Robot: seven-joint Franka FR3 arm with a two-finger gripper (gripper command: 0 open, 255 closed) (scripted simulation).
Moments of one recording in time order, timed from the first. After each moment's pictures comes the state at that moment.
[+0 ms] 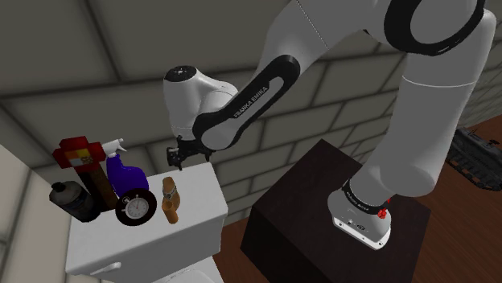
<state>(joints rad) 0.16 0.37 0.45 -2.13 -0.24 2.46 1.09</state>
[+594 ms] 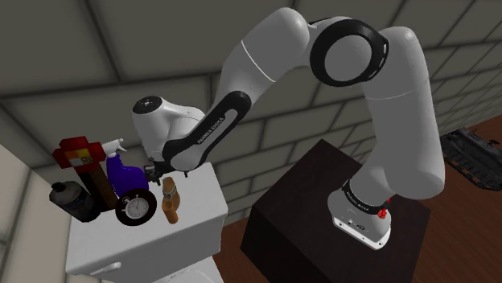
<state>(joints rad) 0.33 0.72 0.35 -1.78 -0.35 2.43 1.24</state>
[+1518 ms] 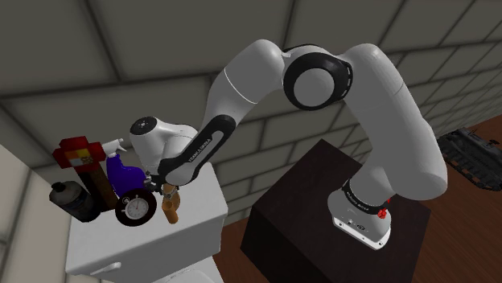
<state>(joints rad) 0.39 0.92 0.30 -1.61 -0.38 2.46 1.27</state>
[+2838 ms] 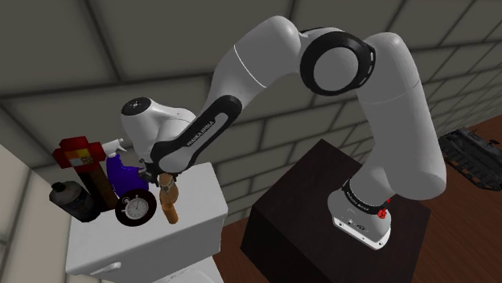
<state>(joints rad) 0.36 0.79 0.34 -1.66 -0.35 2.38 1.25</state>
